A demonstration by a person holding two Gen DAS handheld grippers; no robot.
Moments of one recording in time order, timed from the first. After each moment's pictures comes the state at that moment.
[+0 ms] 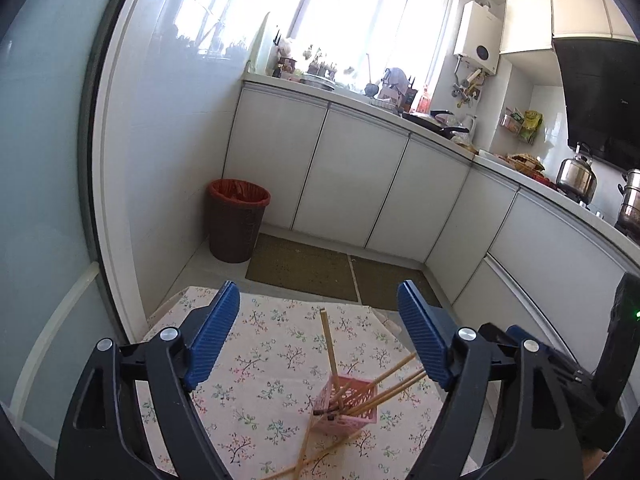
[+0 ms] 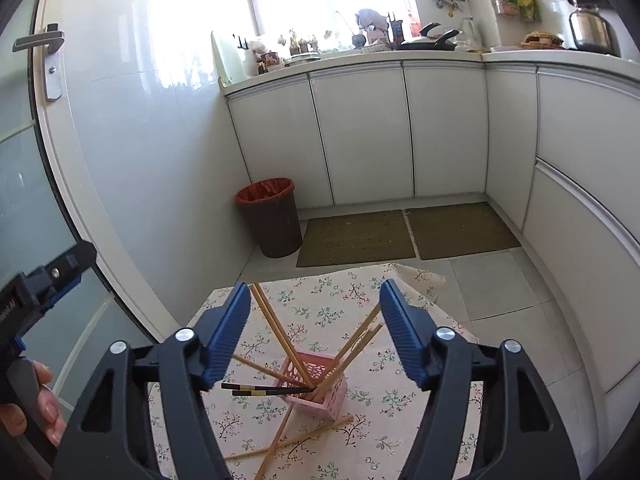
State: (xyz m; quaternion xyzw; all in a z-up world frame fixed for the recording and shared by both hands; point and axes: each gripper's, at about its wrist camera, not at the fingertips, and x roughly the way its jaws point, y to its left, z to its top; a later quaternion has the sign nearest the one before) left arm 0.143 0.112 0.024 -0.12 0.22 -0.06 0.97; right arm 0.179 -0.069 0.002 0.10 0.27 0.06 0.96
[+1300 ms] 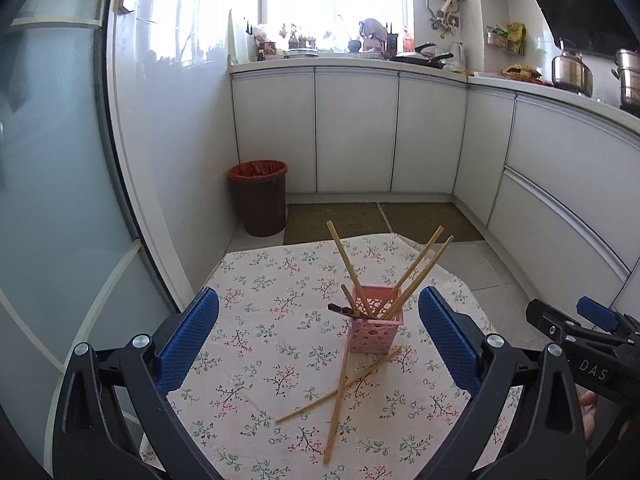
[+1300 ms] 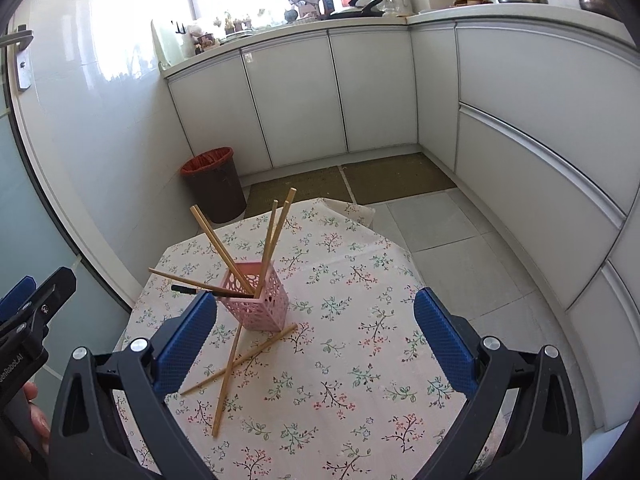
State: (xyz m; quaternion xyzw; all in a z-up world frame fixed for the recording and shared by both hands) left arm 0.073 0.057 -0.015 0.03 0.28 -0.02 0.96; right arm 0.085 -0.109 -0.051 0.13 0.34 -0.03 0.93
